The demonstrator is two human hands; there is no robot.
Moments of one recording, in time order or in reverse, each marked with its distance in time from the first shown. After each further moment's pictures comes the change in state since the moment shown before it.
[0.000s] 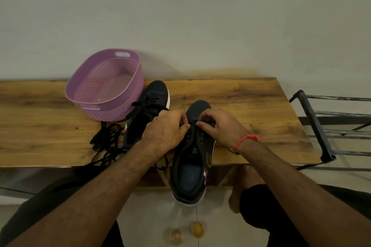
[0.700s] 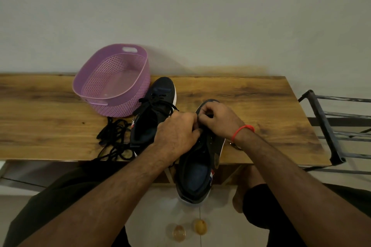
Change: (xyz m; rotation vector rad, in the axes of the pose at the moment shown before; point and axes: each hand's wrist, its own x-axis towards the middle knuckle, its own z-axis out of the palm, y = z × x) left_hand -0.007 0.004 0.013 0.052 0.051 0.076; right_hand 0.021 -0.025 0.004 0.096 -0.009 0.062
